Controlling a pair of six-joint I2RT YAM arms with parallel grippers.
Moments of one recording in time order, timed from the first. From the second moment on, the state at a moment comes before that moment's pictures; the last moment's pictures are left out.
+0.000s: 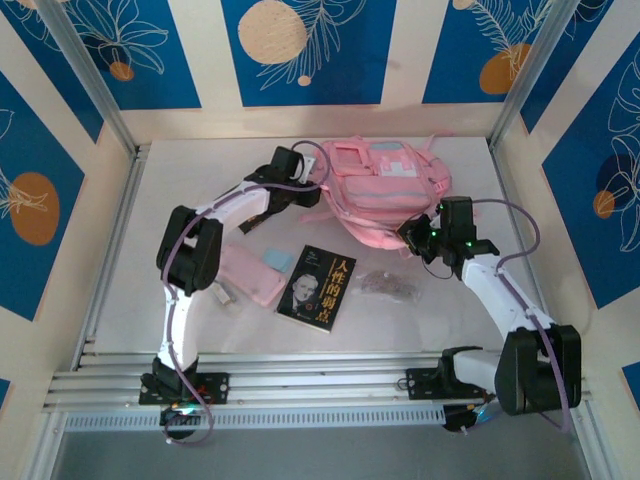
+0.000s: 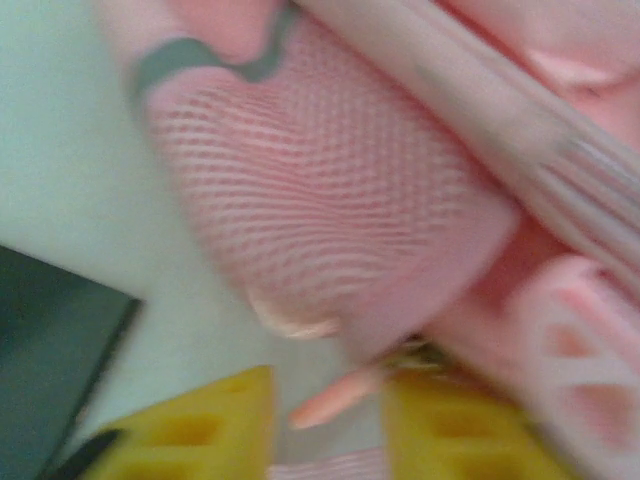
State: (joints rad) left arm -0.47 2.16 1.68 -0.32 0.16 -0.17; right arm 0.09 1.21 0.75 -0.36 -0.39 0.97
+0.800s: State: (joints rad) left arm -0.50 1.45 0.87 -0.23 0.22 -0.45; right arm 0.26 1.20 0.81 -0.65 -0.35 0.88
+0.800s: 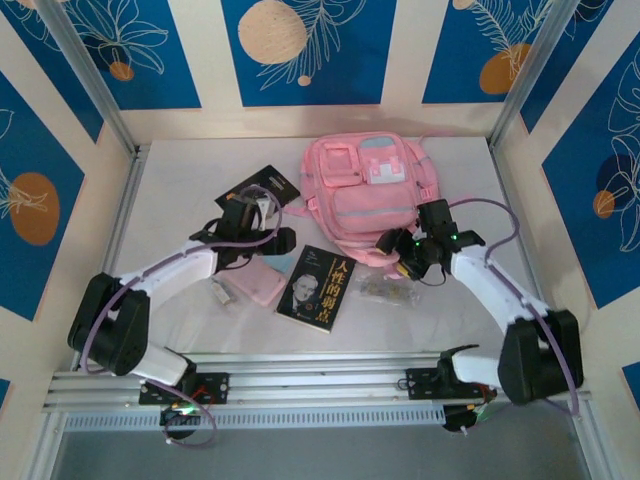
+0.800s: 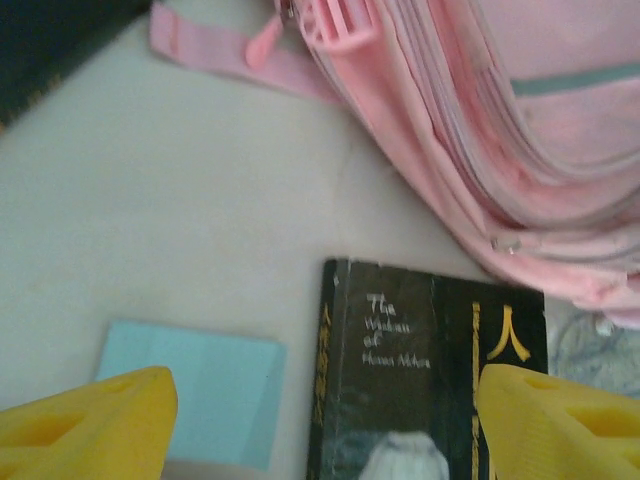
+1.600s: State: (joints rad) left arm -0.67 1.48 0.76 -0.31 0.25 -0.48; right arm 0.72 1.48 0.68 -0.33 -0.24 1.17
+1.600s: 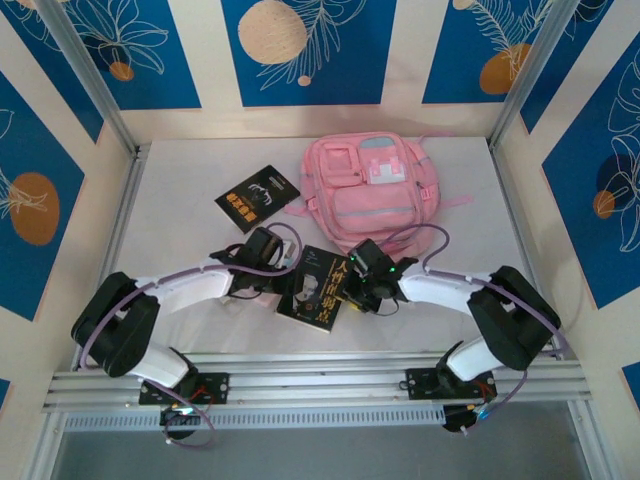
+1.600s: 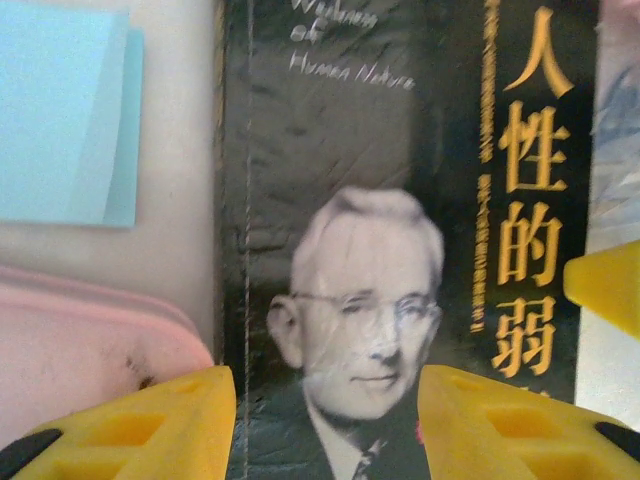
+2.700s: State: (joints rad) left arm -0.67 1.44 0.79 -0.34 0.22 -0.50; right arm 0.74 1.42 0.83 -0.37 -0.28 1.13
